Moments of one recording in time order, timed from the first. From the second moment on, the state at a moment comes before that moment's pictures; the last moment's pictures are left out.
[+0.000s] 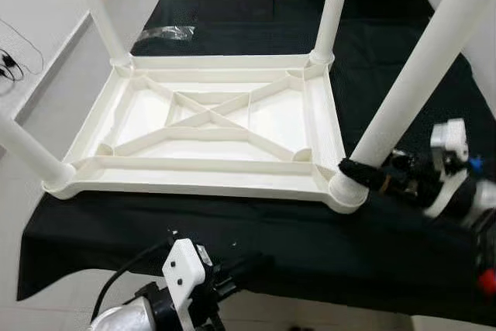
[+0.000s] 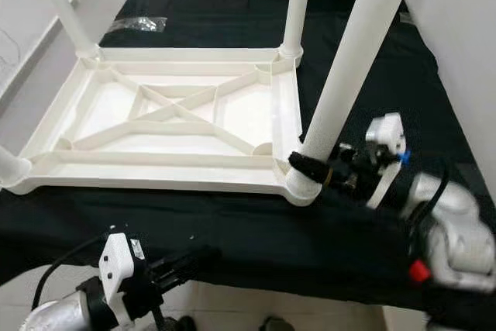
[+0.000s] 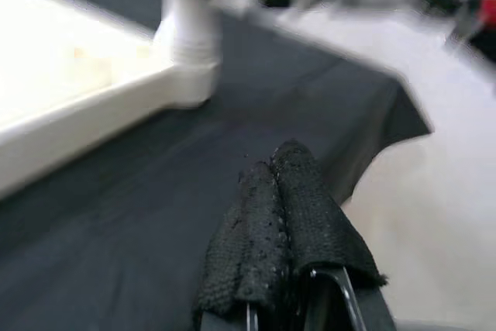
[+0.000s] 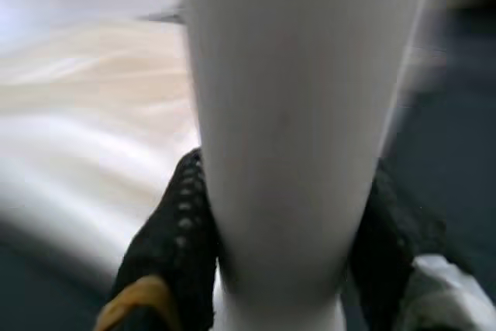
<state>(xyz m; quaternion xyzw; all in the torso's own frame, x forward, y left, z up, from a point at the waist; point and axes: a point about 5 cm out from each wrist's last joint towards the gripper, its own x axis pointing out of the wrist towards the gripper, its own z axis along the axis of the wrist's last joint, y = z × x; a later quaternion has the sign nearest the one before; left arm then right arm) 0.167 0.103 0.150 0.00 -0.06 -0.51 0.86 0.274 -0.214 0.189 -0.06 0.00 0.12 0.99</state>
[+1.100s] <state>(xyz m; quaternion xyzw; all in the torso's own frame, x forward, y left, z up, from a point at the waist) 0.164 0.102 0.143 -0.03 -0.05 -0.51 0.86 0.266 -0.211 0.234 -0.01 0.01 0.44 0.90</state>
